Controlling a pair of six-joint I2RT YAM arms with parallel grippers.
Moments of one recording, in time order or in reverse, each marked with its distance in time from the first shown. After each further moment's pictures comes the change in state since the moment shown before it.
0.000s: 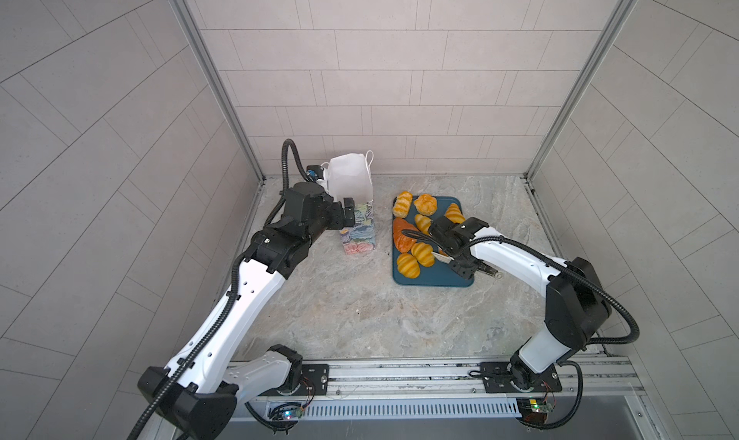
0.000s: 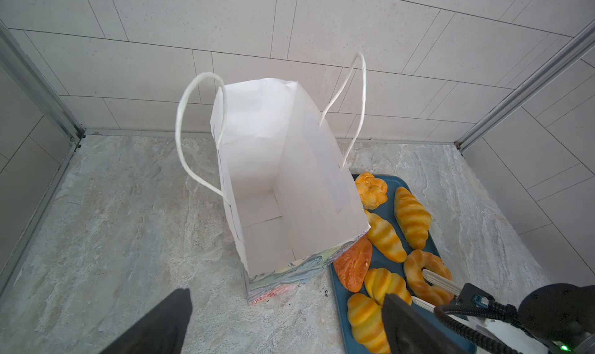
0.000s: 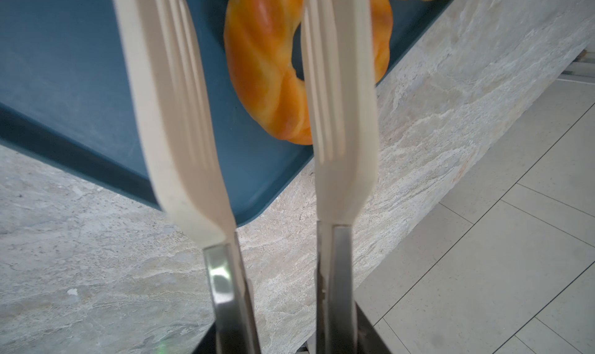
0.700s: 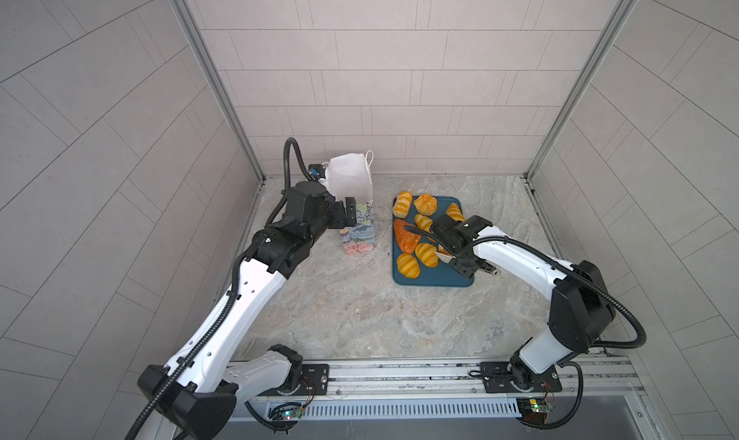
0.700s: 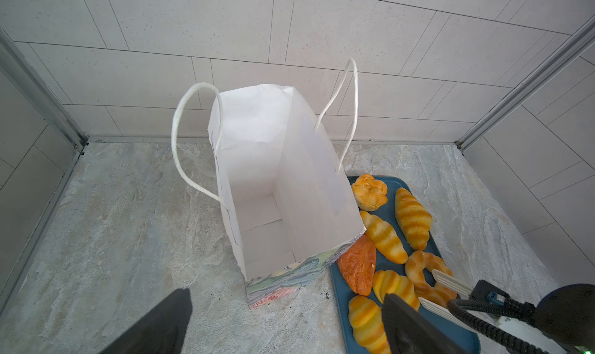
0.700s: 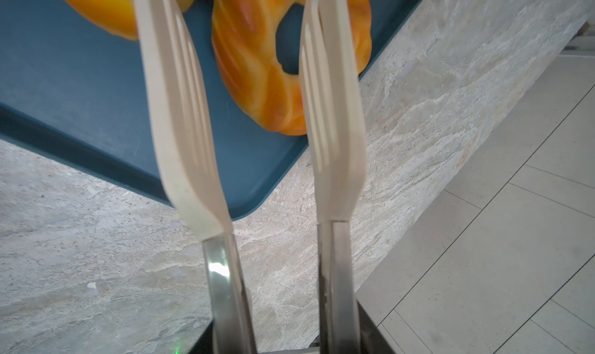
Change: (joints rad) left arm -0.019 0.007 0.017 -0.001 -0.023 0.014; right arm 0.000 -0.006 0.027 -0.028 -0.008 0.054
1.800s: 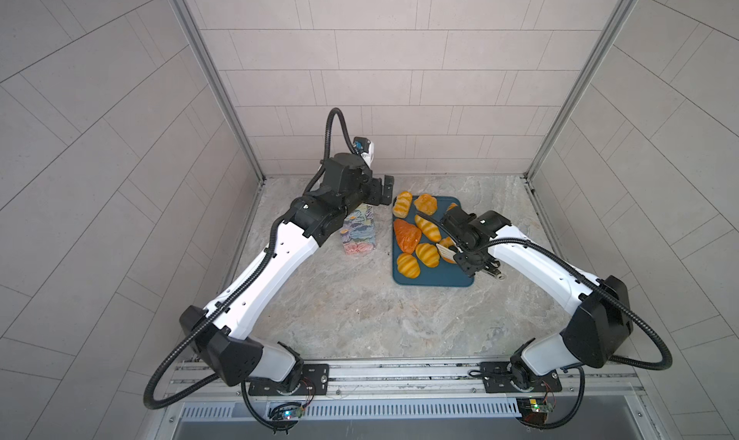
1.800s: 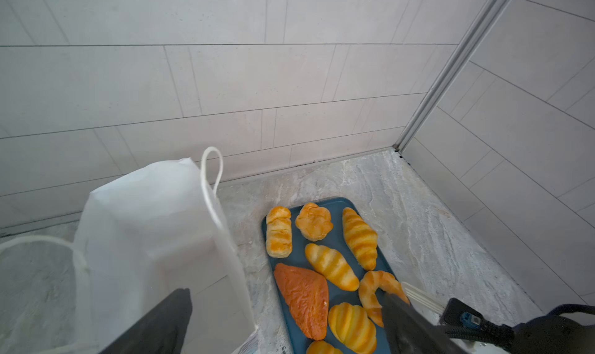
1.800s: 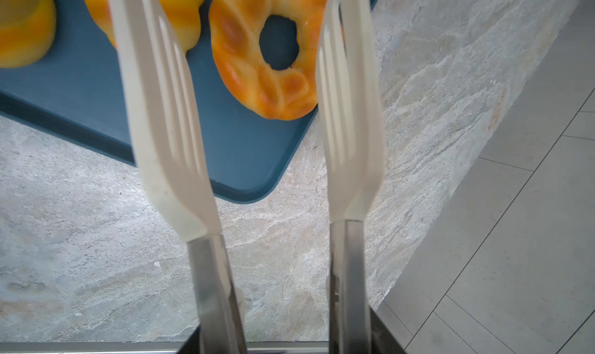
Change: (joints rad) left arm -0.117 0.261 0.272 0.068 0.027 0.084; right arm -0.024 -0.091 0.049 -0.098 -0.108 0.191
